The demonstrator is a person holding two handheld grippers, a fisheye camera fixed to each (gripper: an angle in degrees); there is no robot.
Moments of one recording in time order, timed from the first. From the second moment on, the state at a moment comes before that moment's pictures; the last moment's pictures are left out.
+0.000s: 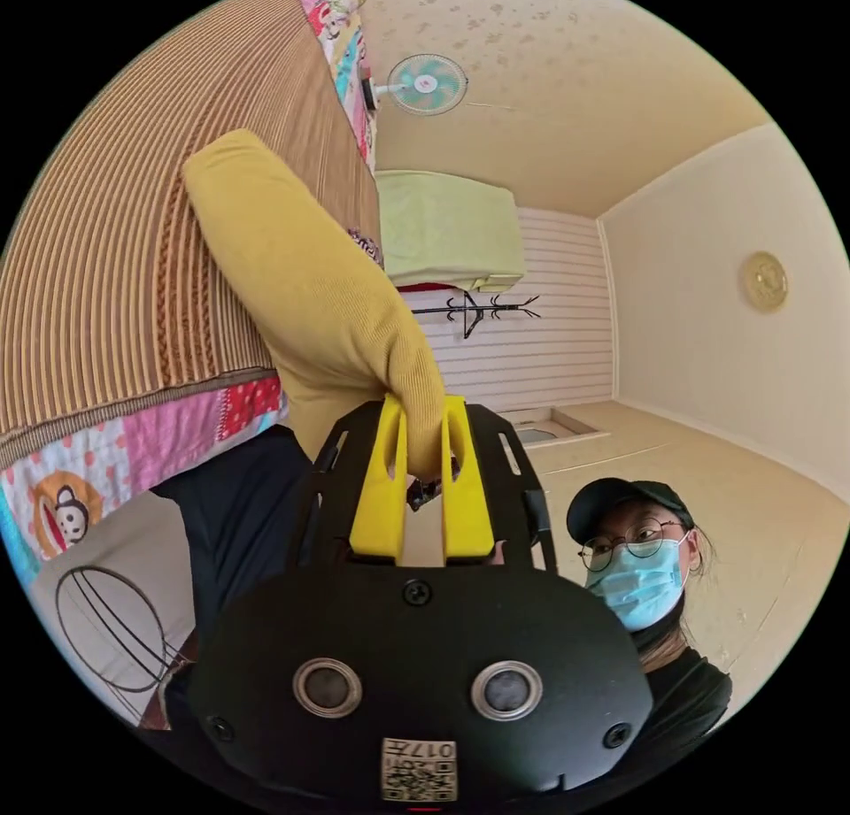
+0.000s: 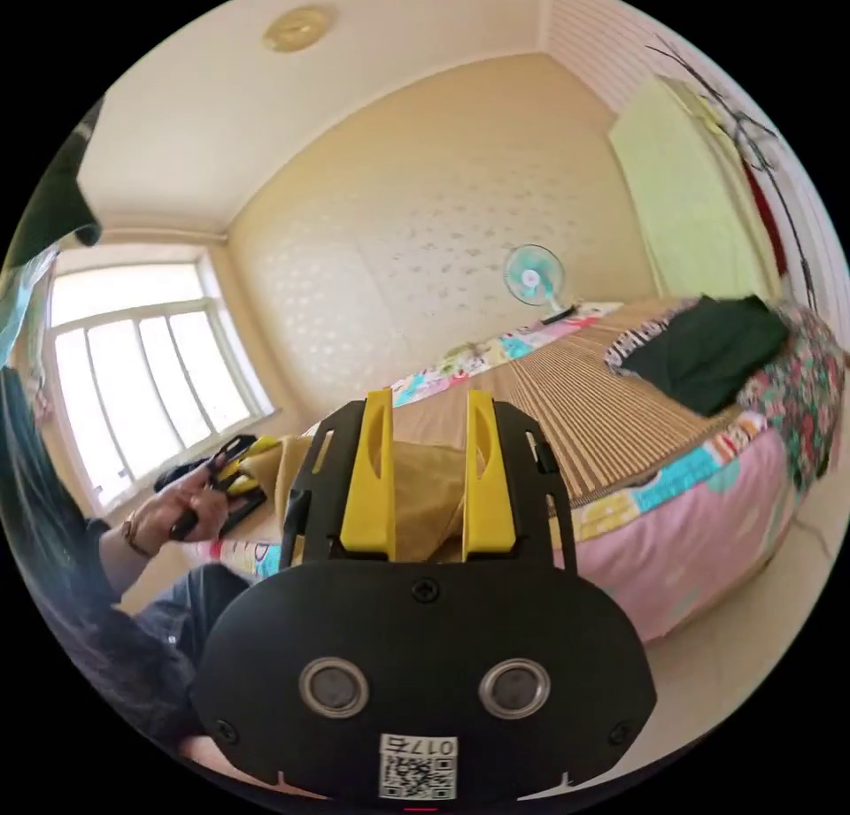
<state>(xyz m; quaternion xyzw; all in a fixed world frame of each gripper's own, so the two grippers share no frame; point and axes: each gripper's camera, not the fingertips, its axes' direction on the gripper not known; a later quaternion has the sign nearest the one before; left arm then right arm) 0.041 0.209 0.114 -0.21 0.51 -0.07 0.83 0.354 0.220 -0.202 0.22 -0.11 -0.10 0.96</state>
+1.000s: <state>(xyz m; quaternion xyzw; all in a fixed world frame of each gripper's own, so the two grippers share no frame) -0.274 0.094 -0.321 0.16 0.30 -0.02 0.94 -0.223 0.173 0.010 0.07 -0.19 -0.46 0.87</state>
